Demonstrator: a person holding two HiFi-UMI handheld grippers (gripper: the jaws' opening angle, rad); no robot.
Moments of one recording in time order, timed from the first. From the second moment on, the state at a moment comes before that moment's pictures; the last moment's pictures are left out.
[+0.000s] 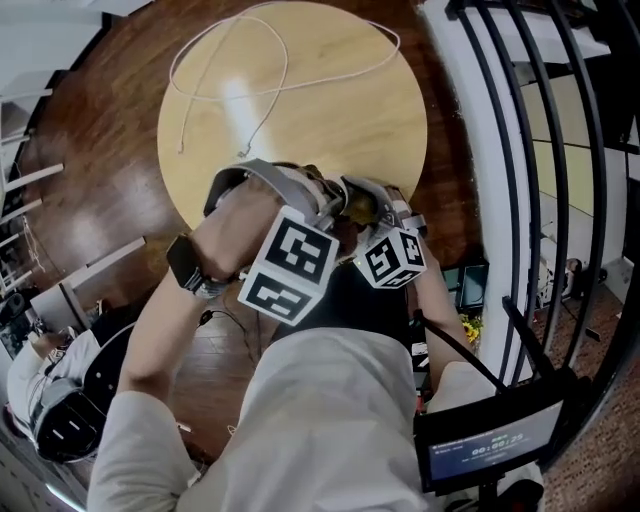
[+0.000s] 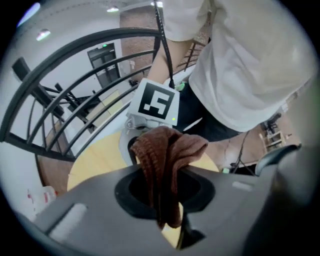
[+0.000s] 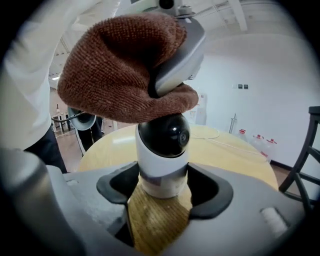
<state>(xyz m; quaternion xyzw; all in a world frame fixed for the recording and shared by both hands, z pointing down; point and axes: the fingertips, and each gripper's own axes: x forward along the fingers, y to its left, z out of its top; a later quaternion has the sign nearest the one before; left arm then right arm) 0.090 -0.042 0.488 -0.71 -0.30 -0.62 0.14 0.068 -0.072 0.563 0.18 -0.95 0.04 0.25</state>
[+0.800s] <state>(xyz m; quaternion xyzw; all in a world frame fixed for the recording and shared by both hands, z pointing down) 0.009 -0.043 0.448 -0.83 0.33 -0.45 0.04 0.154 -0.068 0.521 0.22 -0.89 0.09 0.39</state>
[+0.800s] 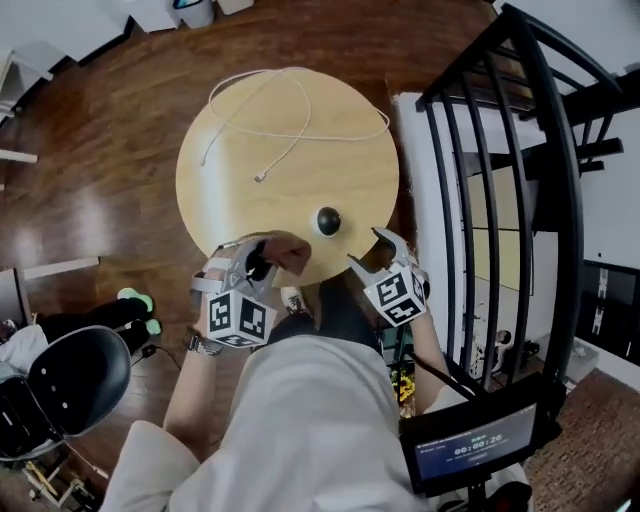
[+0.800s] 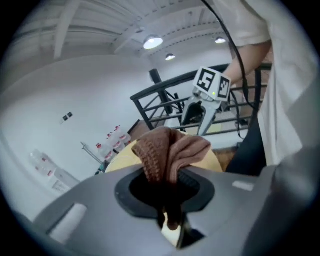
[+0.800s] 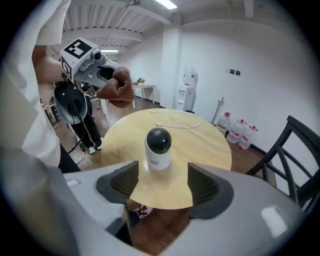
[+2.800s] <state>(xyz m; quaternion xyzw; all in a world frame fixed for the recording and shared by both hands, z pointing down) -0.053 -0.048 0.292 -0.84 0.51 -0.08 -0.15 0.170 -0.100 0.261 0.44 -0.89 0.01 0.11</state>
